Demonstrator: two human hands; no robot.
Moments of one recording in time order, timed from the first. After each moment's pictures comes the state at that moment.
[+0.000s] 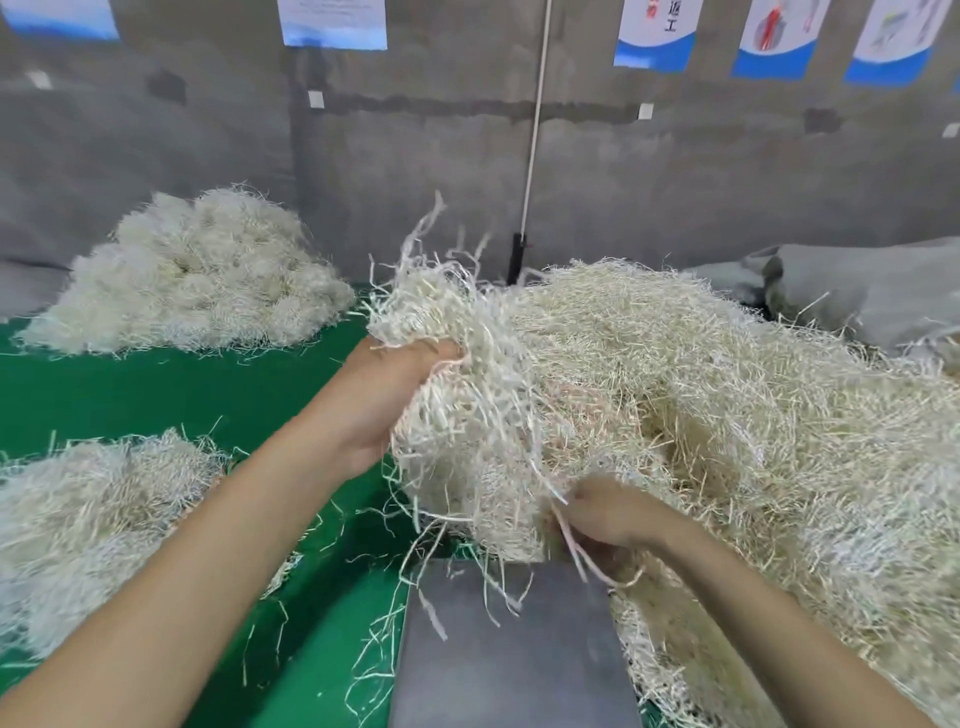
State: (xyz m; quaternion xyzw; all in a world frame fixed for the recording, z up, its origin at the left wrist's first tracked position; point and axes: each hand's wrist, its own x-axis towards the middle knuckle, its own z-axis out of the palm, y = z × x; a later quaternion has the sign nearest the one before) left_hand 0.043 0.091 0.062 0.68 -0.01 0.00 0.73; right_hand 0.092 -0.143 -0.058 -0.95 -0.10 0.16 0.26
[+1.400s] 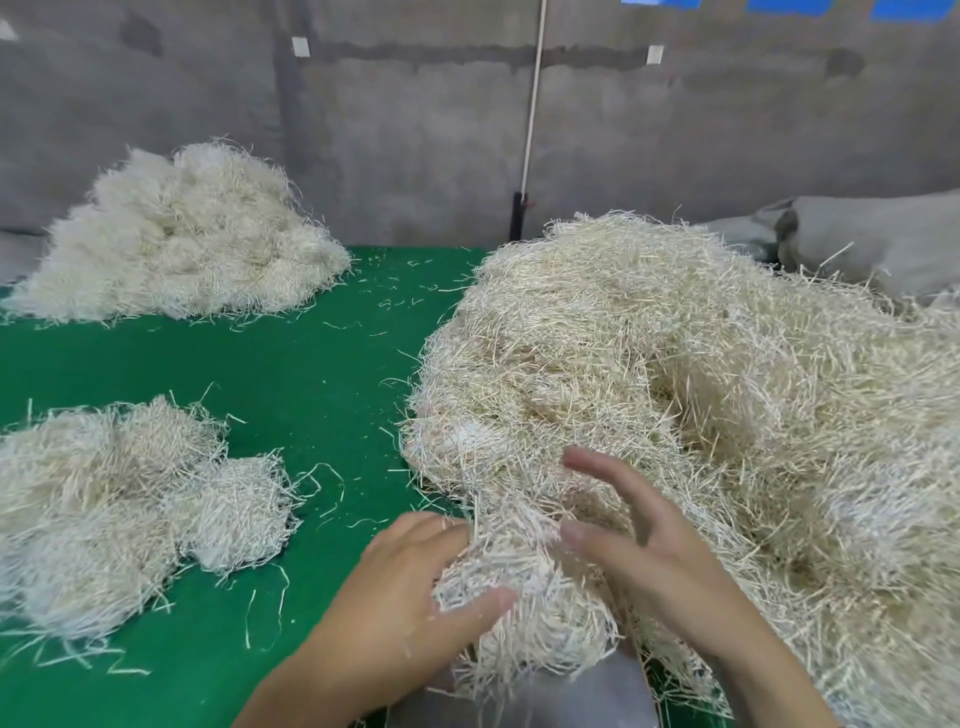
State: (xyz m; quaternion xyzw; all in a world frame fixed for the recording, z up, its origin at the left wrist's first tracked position) left_hand -0.027 0.096 -0.083 0.94 -0.16 -0.02 0.31; right_hand -0.012 -0.138 -0.058 -0.83 -0.11 0.02 0.54
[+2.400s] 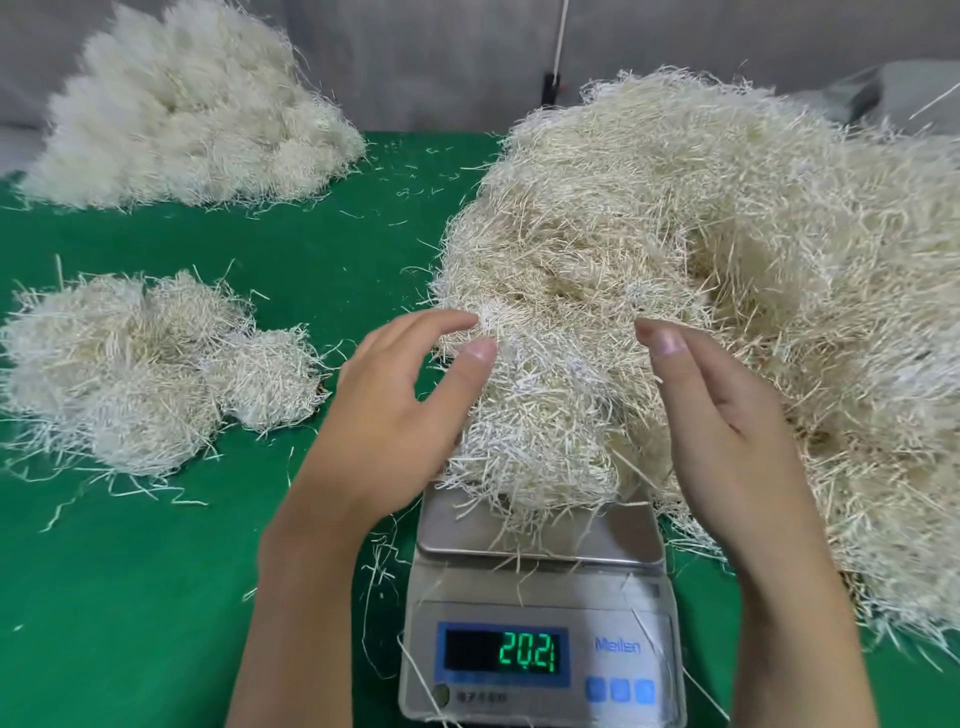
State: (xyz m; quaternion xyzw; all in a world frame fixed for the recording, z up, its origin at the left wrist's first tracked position) left_hand -0.047 0.094 -0.046 0.89 -0.06 0.13 0.44; right_hand -0.054 -0.128 -0.053 -0.82 -0.06 -0.17 0.54
